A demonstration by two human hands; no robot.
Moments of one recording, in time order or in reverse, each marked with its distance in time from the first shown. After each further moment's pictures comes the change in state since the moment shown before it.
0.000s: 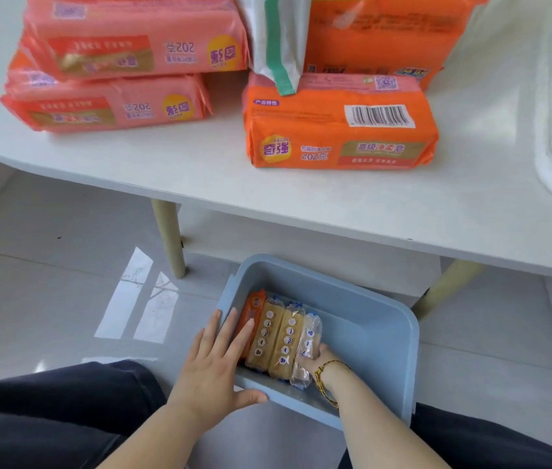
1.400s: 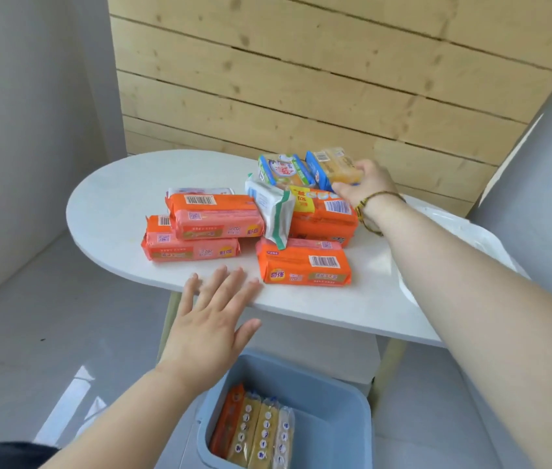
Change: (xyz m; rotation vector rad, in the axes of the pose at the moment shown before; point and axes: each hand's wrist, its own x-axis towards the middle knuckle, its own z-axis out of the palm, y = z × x) left_hand -0.043 0.031 -0.197 0.160 0.622 0.095; right_hand -0.270 -0.236 -0.201 -0.160 1.041 -0.805
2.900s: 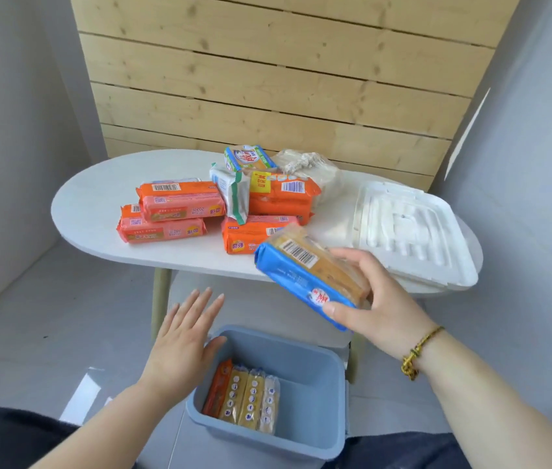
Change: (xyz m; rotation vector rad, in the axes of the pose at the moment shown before) left_hand -0.050 0.020 0.037 -0.235 -0.005 -0.018; right_hand -0.206 0.083 -0.059 0.498 -0.385 -0.193
